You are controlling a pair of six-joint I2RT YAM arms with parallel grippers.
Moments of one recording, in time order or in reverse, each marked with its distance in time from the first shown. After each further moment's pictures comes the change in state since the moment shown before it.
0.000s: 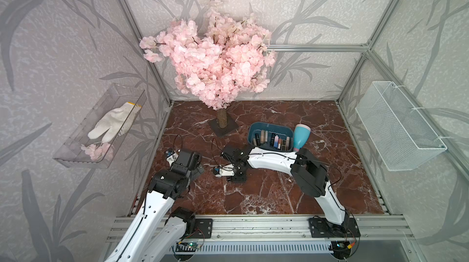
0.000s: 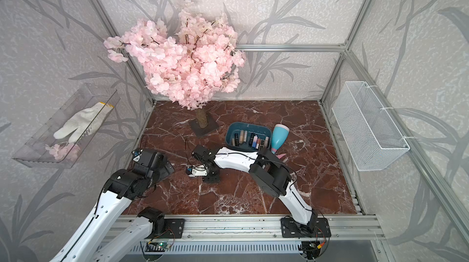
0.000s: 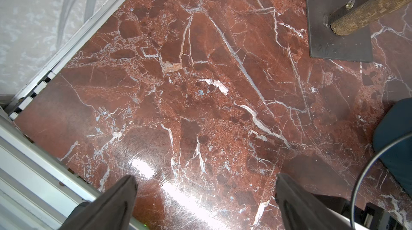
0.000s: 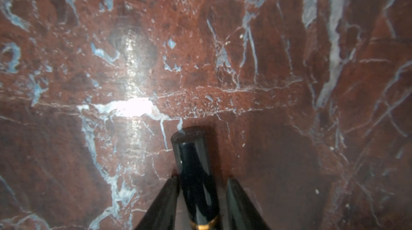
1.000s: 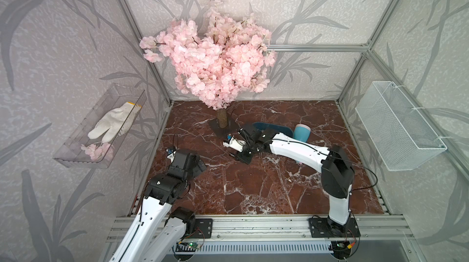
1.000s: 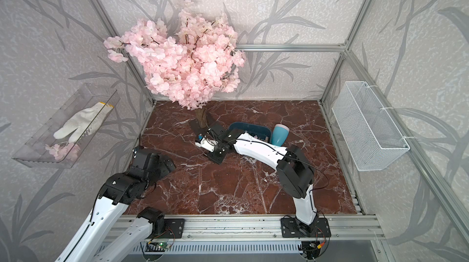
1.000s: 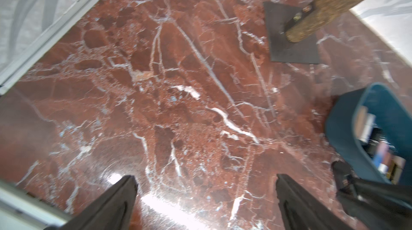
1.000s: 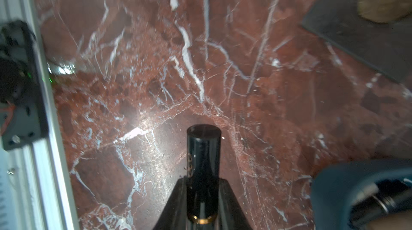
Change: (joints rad) left arm 0.002 -0.077 -0.002 0.119 0.093 0.075; right arm -0.193 -0.313 -0.111 0.148 -0.165 0.394
